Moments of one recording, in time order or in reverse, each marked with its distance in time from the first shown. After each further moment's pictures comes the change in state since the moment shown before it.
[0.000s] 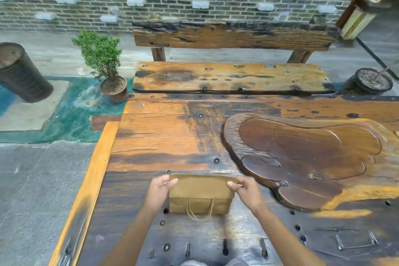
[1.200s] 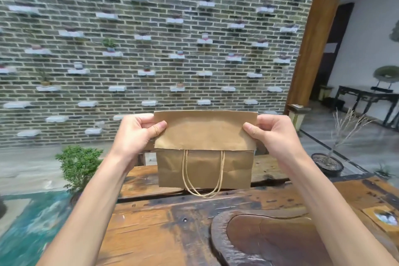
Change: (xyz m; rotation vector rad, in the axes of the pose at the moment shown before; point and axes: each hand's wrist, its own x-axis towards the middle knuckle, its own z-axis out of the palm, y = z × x) left_hand -0.085 0.411 -0.115 -0.211 0.007 0.956; right_hand -0.142 -0.400 -0.194 0.168 0.434 -0.829
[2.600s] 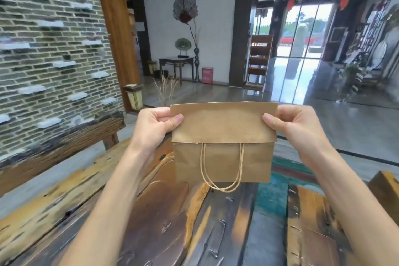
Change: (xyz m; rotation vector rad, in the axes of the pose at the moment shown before) left_hand -0.149 0.088 0.470 -0.433 -0.931 -0.034; right_hand -0.273 -0.003 -0.380 -0.352 0.822 0.224
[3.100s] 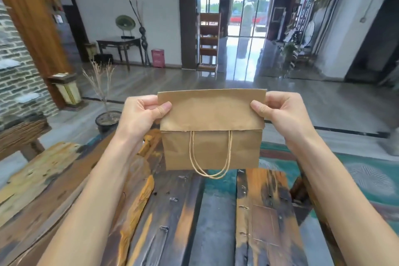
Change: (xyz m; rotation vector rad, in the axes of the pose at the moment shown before) left_hand 0.107 -0.065 0.214 -0.086 -0.186 -0.090; right_hand 0.062 0.090 -0.179 -0.111 0.186 0.056
